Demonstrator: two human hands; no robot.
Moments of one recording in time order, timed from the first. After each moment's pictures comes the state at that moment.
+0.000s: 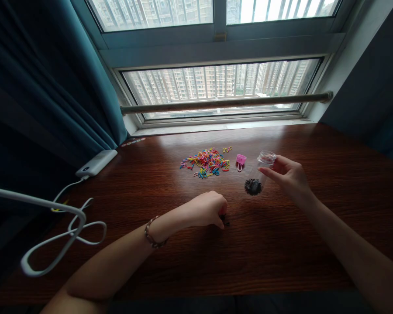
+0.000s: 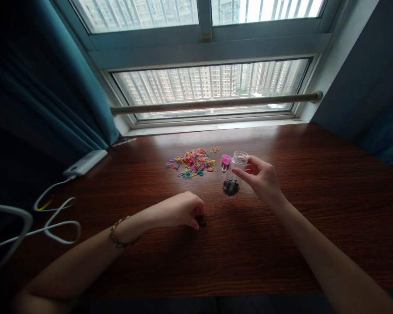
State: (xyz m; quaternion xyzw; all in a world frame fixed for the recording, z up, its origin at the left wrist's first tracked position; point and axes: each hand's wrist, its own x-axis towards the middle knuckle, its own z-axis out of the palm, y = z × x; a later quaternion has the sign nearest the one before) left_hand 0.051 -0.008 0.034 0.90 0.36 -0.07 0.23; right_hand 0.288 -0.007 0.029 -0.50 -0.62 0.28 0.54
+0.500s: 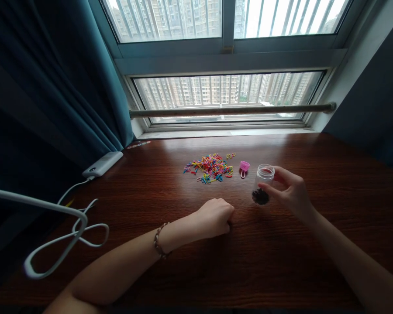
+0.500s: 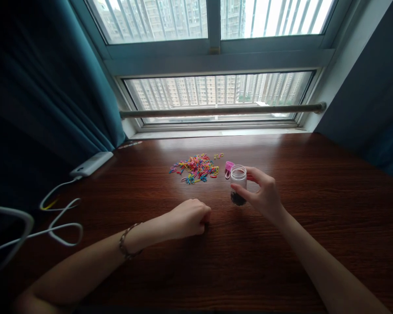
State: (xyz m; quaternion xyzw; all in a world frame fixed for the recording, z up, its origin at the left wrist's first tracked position) left_hand 0.053 -0.015 0.022 0.93 0.35 -0.02 0.14; right_hand 0.280 -0.012 0.022 -0.47 -0.70 0.17 0.51
